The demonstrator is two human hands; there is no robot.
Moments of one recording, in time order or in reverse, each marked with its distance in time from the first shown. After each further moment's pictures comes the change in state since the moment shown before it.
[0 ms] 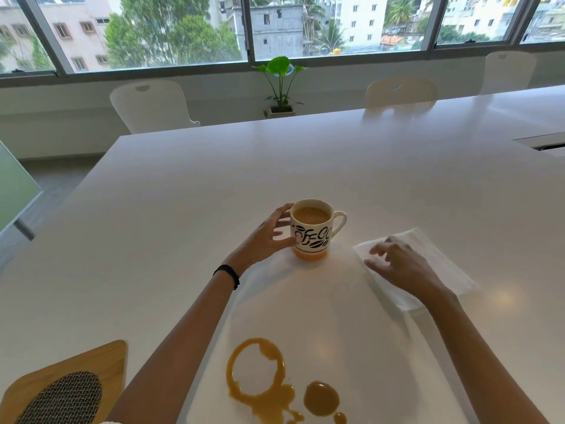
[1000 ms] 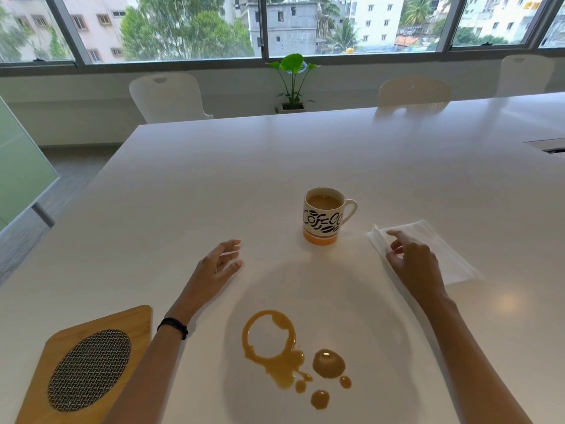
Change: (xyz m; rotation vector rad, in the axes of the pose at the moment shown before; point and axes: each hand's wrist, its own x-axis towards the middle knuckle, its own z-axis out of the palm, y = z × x) left_hand -0.148 -0.047 -0.027 0.020 0.351 -0.146; right_hand -0.029 -0.005 0.012 0.072 0.335 -0.045
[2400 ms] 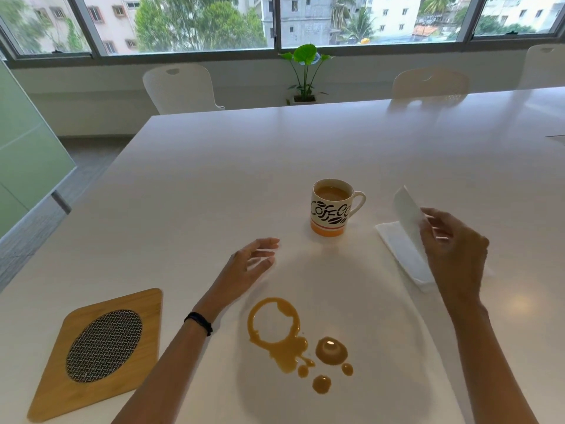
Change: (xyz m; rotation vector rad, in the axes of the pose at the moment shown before) left_hand -0.017 0.036 0.030 -0.095 -0.133 0.049; right_hand -0.015 -0.031 -0.047 0.253 0.351 0.039
